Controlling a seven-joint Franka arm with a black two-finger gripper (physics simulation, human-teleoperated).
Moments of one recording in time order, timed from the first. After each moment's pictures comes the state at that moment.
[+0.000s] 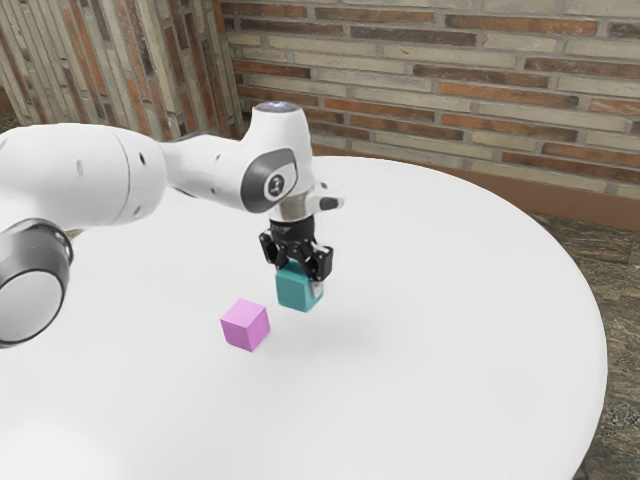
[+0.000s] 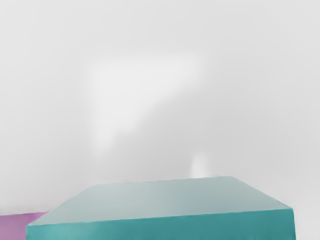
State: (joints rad) arm -0.43 0.45 0.32 -1.66 -0.16 2.04 0.02
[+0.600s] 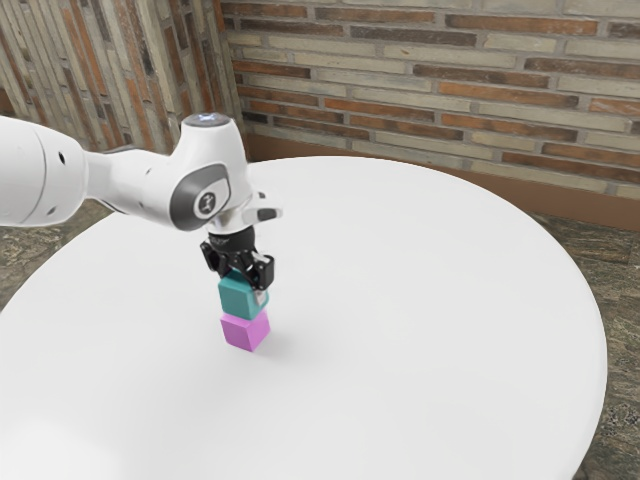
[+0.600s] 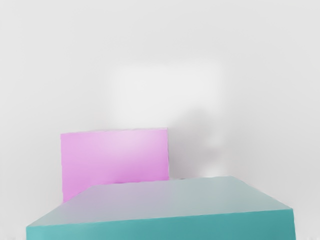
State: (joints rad) arm -0.42 0.20 0.37 -2.01 -0.05 2.21 0.02
